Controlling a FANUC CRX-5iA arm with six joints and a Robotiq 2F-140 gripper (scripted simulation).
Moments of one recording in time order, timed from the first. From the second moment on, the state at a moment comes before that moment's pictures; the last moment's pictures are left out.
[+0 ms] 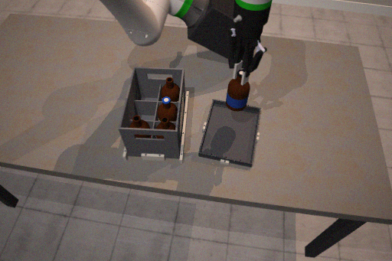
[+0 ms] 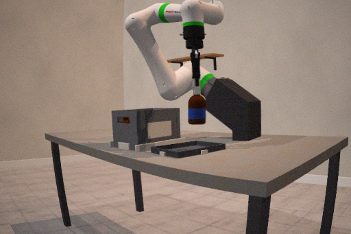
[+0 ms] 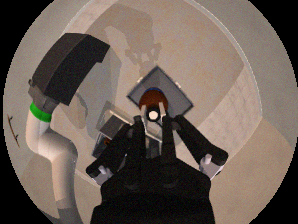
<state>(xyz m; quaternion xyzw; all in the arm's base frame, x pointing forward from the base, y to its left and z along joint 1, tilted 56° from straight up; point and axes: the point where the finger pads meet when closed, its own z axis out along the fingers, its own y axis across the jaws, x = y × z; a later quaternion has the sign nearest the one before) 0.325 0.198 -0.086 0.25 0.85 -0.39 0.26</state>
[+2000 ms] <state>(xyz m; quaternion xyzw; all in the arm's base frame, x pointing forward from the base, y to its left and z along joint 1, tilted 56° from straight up) 0.348 0.128 -0.135 0.25 0.85 -0.39 0.26</state>
